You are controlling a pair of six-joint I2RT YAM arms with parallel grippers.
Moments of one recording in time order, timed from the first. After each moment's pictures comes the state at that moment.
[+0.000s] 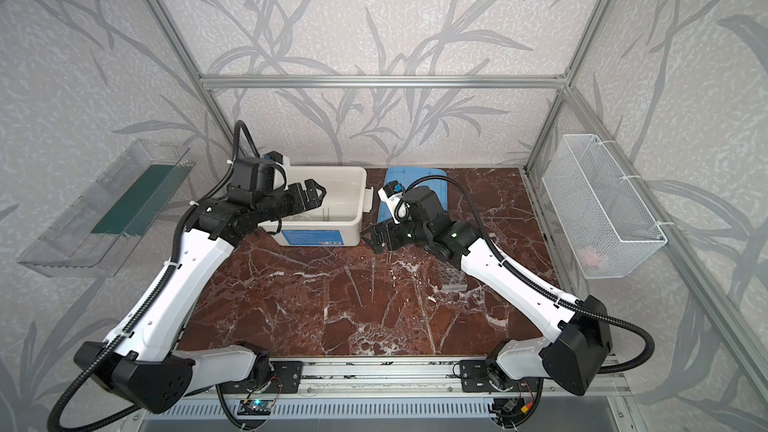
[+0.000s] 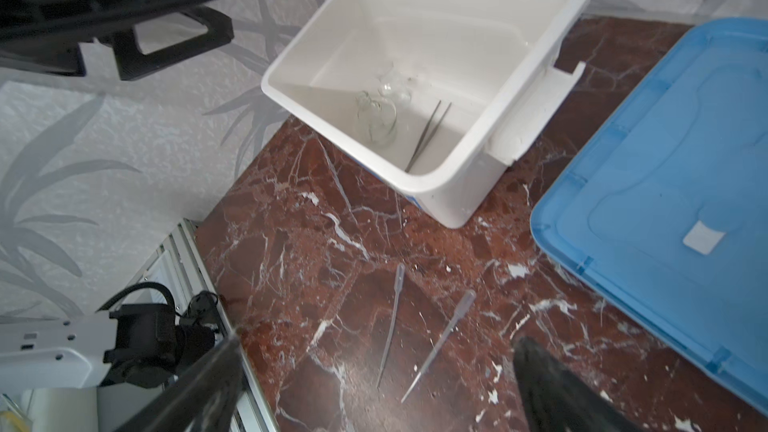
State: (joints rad) left arm -0.33 1.22 1.37 -0.84 0.09 -0.55; right arm 0.72 1.33 1.16 -0.45 -0.28 0.32
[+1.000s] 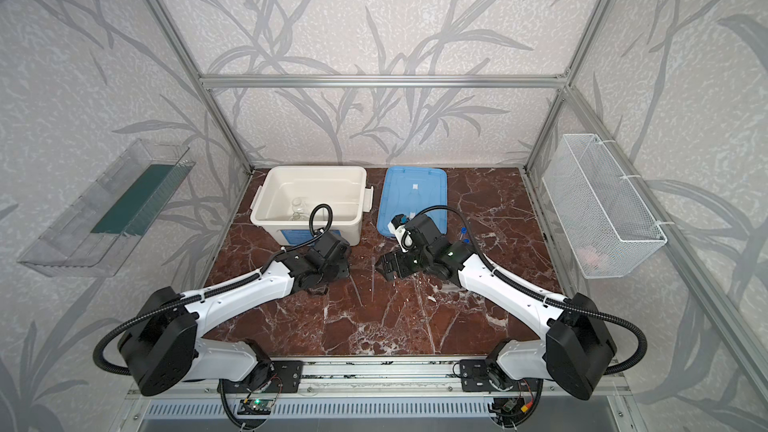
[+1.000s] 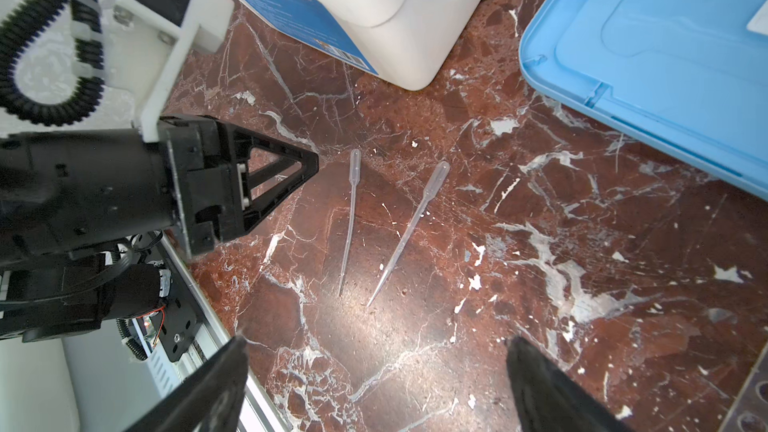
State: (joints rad) left arm -0.69 1.41 0.79 -0.47 -0.24 -0.94; right arm 0.72 1.34 0.95 -0.42 -0.28 0.37
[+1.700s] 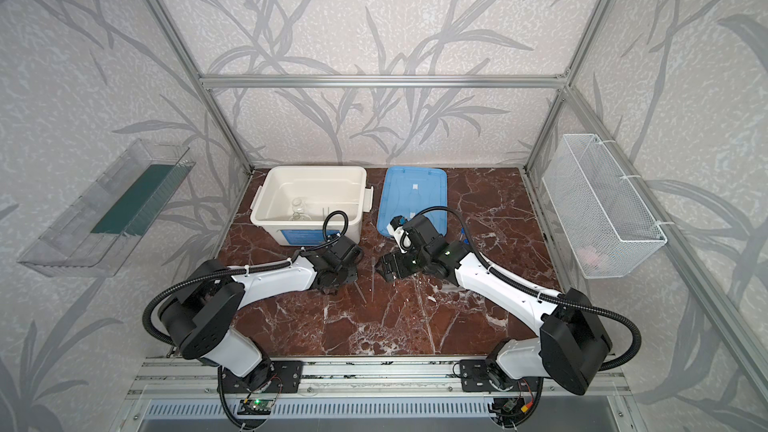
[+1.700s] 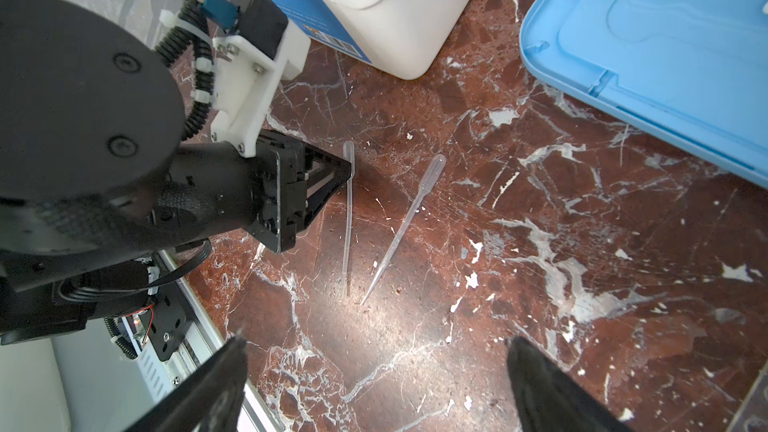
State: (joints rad) left arm -0.70 1.60 0.80 -0.37 -0.25 -0.93; right arm 0.72 1.36 0.95 -0.42 -0.28 0.36
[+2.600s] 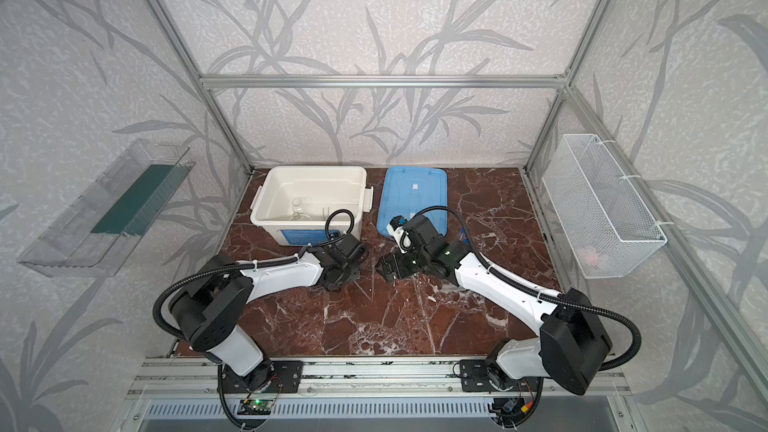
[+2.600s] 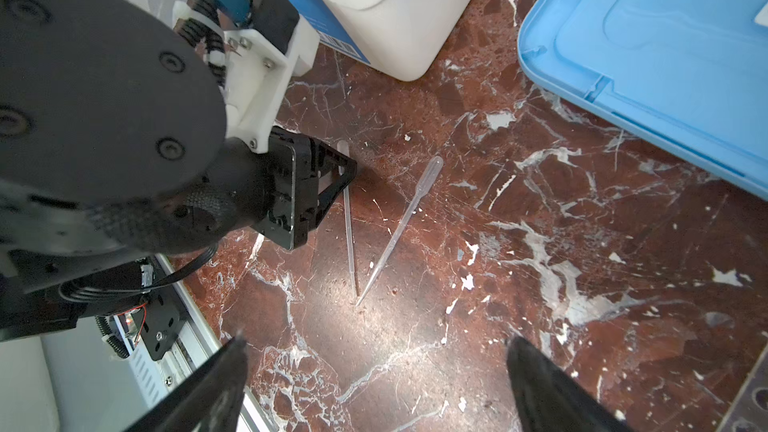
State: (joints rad) left arm -0.72 1.66 0.87 -0.43 -0.29 -0.96; right arm 0.72 1.36 0.95 -0.42 -0.28 0.35
